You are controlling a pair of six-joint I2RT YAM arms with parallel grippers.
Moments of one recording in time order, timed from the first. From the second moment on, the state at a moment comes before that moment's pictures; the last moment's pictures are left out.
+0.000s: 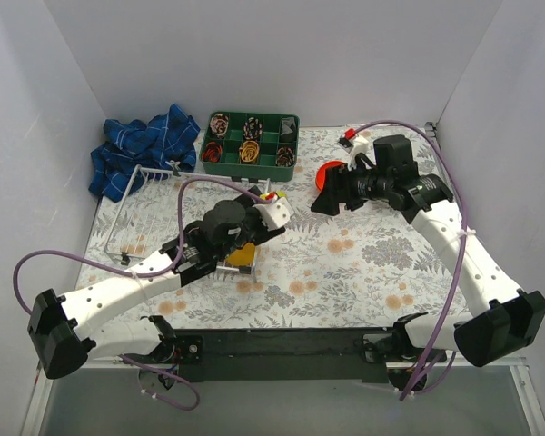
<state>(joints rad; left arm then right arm) -0.91 1.12 0.91 -0.09 -0.25 0.46 0.41 1.26 1.29 -0.69 -0.54 0.18</state>
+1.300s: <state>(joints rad) -1.19 1.06 0.75 0.11 -0.23 0.79 0.54 1.56 1.44 -1.01 -1.17 -0.36</state>
